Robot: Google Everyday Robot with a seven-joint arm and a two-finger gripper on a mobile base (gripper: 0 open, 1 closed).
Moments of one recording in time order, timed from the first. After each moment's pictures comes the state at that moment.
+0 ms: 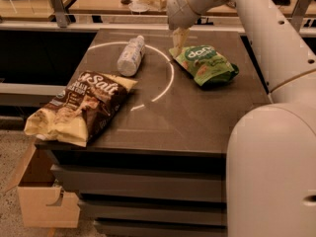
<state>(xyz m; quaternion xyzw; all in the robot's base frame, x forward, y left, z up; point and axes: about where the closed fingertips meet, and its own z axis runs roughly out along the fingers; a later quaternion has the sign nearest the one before) 0.753 -0.004 0.941 -0.88 0.25 -0.08 0.40</state>
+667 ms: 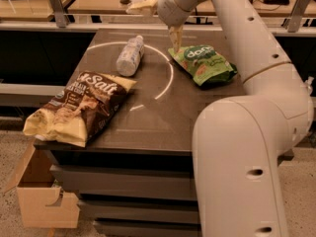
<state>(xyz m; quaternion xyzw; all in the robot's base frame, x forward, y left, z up) 0.775 0.010 0.924 -0.93 0.14 -0.12 0.33</state>
